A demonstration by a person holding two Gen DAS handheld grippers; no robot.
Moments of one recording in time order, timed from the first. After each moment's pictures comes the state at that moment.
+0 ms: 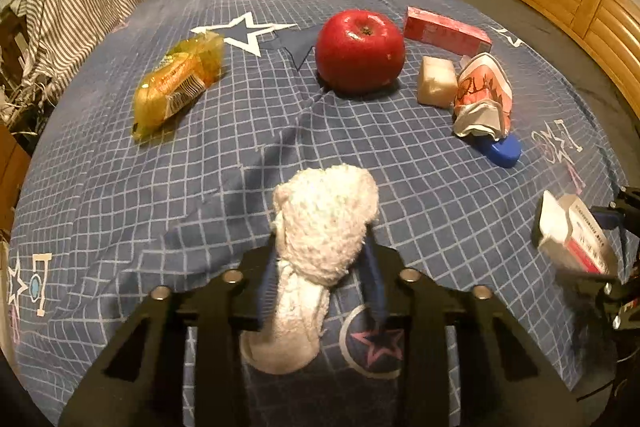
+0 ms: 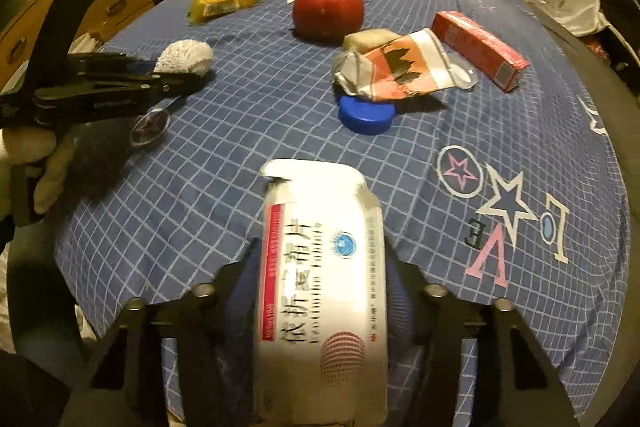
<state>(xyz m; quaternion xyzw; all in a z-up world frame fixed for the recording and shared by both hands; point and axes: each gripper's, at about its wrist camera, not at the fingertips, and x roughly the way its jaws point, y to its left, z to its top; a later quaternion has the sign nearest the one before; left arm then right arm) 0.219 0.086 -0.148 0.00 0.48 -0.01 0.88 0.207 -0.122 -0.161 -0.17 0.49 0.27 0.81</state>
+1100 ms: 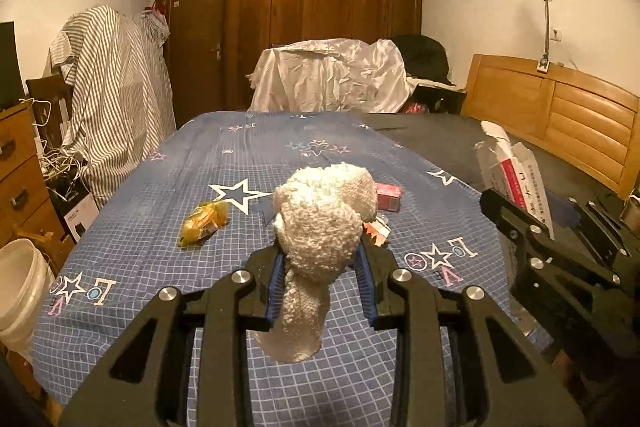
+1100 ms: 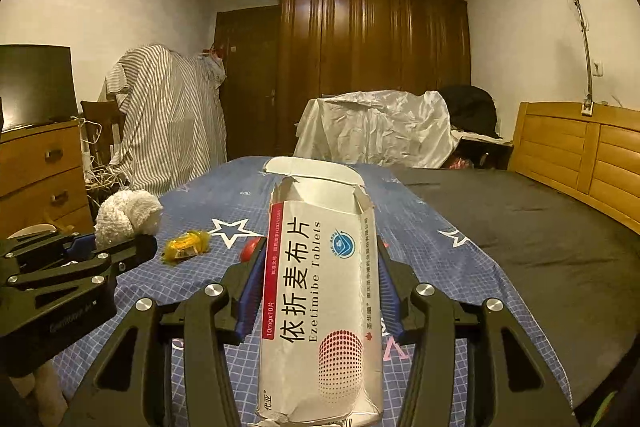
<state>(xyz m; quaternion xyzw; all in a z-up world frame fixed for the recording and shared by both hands) 0.073 0.015 -0.010 -0.02 0.21 0.00 0.98 0.057 -0.149 -0.008 -0.04 0.13 0.10 0.98</state>
